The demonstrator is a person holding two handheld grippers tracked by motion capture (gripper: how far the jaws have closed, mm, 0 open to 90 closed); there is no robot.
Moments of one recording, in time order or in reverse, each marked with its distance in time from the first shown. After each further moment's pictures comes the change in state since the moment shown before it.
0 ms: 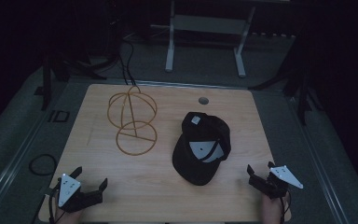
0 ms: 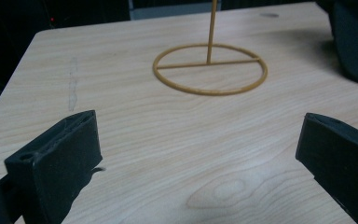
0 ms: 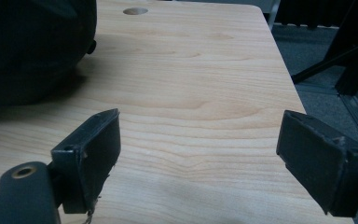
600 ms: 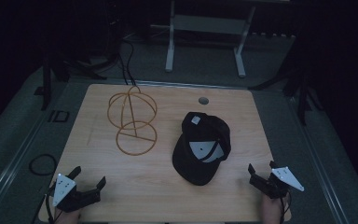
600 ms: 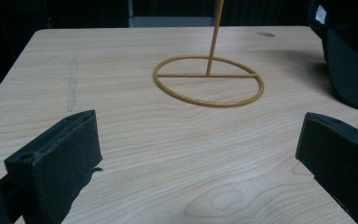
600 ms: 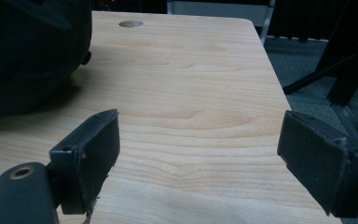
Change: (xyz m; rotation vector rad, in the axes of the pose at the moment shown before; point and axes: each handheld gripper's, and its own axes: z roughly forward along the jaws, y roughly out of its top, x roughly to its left) left arm 0.007 -0.002 -0.002 -0.057 -0.024 -0.084; right arm -0.003 -0.004 0.001 -0.052 -0.025 -0.003
